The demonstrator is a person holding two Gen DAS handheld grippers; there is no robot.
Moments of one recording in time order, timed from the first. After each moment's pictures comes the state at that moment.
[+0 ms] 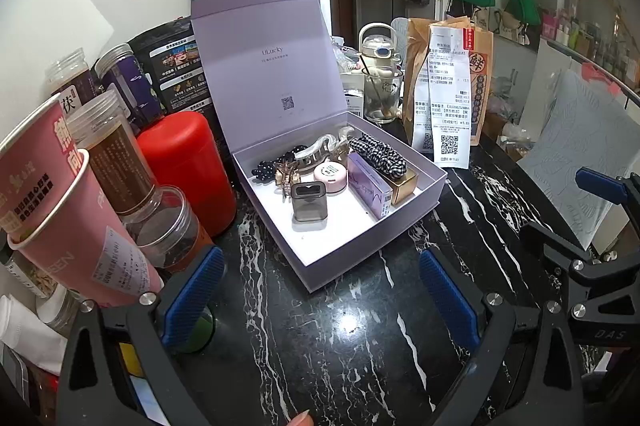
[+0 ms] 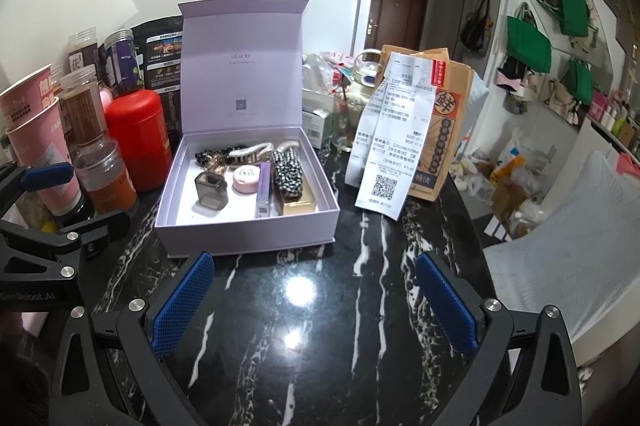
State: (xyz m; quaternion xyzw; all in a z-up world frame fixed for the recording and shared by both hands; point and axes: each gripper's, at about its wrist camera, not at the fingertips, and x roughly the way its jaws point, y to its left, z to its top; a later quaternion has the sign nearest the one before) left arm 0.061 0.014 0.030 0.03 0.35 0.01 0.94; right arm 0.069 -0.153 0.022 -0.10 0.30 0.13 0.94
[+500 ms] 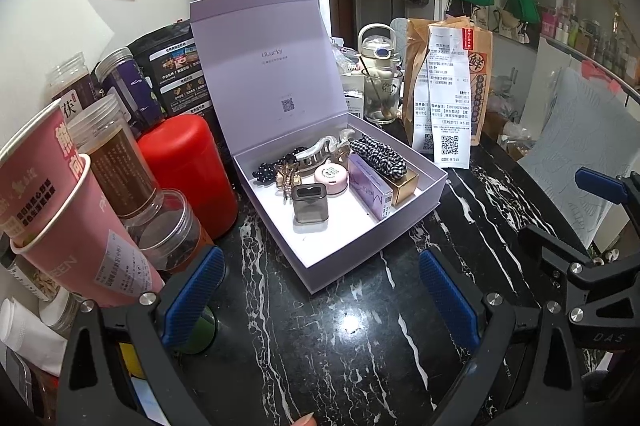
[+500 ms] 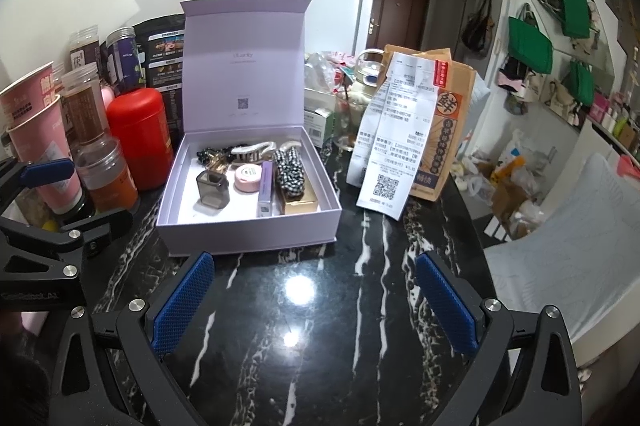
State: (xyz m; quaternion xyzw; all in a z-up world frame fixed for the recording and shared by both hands) left arm 0.062 0.013 0.032 0.03 0.34 0.01 0.94; right arm 0.068 -0.152 0.022 -0.10 0.31 0.13 0.94
